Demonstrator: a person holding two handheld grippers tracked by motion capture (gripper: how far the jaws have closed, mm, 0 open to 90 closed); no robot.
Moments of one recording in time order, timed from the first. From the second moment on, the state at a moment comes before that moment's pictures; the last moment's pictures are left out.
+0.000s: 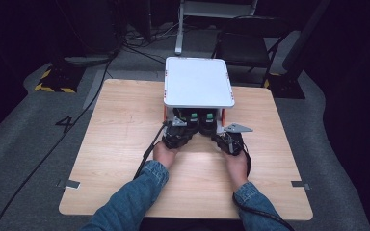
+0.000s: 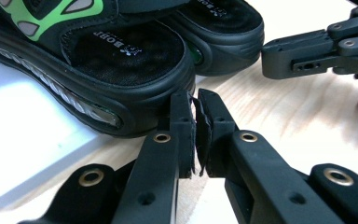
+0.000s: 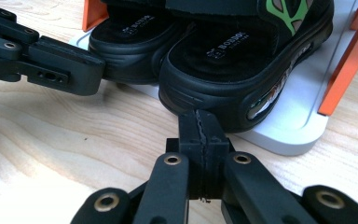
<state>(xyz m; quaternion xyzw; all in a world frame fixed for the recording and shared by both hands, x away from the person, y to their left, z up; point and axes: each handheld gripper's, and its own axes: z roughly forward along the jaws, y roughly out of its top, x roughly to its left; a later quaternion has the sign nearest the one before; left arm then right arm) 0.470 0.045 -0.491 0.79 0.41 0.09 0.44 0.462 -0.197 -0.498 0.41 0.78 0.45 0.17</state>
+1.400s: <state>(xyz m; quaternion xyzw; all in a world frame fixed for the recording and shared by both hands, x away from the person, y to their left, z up) 0.469 0.081 -0.462 0.78 0.40 0.12 0.47 0.470 -0.197 -0.456 0.36 0.79 0.44 0.21</state>
